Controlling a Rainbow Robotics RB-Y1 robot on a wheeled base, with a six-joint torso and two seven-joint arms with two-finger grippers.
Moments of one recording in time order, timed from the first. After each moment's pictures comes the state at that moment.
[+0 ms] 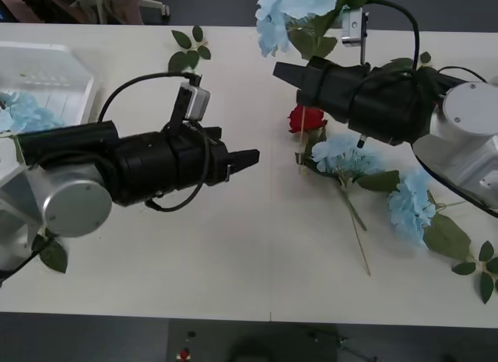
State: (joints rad) right arm -0.55 -0.75 0.50 -1.68 -2.09 0.41 2.14; left arm -0.35 0.72 -0.50 -1.96 1.13 0.55 -1.66
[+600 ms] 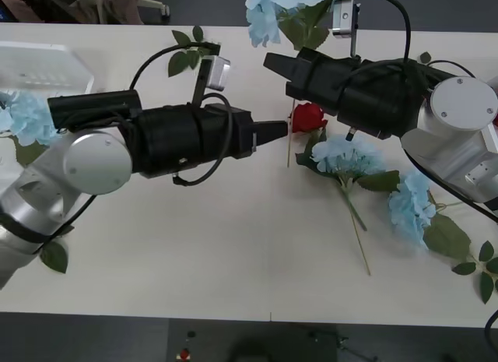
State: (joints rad) right arm -0.58 -0.69 0.48 -1.65 -2.05 0.40 2.14; left arm -0.48 0.60 -0.49 -1.82 1.32 0.60 -1.65
